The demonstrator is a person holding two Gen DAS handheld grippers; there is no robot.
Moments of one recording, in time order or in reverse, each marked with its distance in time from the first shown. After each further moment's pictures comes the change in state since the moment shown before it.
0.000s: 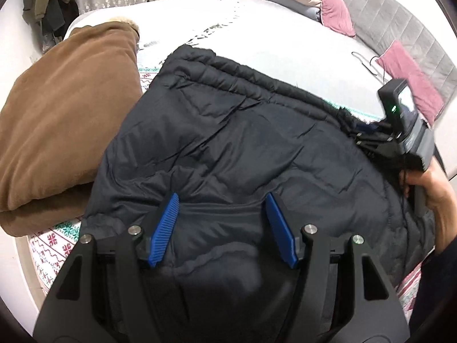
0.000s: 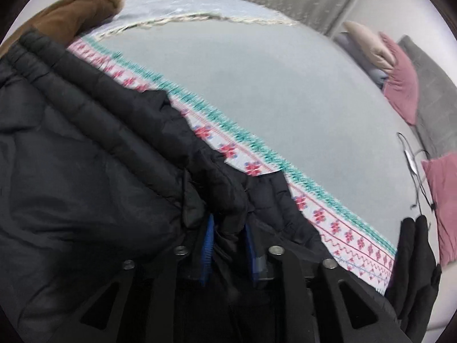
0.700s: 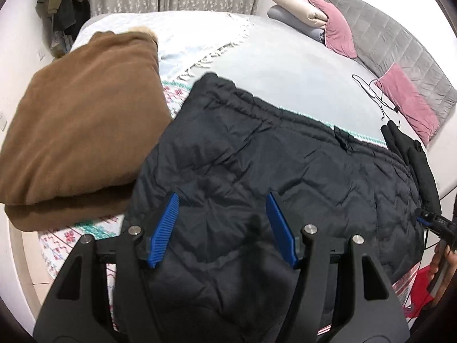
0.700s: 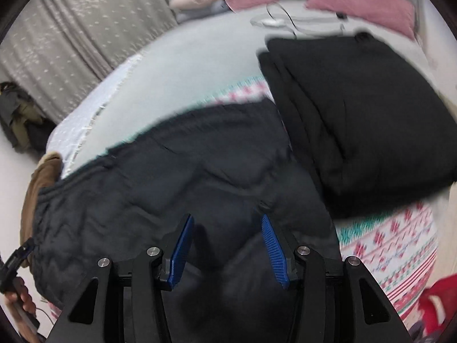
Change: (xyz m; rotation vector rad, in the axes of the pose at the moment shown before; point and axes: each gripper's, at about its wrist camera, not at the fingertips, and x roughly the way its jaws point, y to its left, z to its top) left arm -0.027 0.026 0.002 -0.064 -0.069 -0.040; right arm -0.142 -0.141 -0.241 0.915 -0.016 0.169
